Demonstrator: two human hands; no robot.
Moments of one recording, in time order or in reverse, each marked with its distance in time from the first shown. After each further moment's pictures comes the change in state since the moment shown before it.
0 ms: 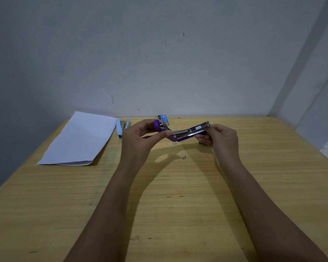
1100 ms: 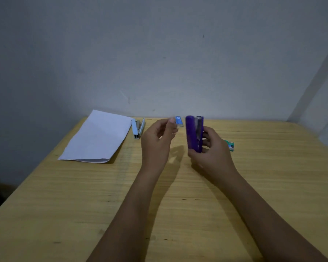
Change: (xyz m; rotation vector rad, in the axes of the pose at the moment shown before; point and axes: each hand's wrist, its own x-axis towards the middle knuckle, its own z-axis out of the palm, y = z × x) left_hand -0.002 -0.005 0.011 -0.076 0.148 -0.046; right_hand -0.032 0.010 0.029 -0.492 -0.299 -0.298
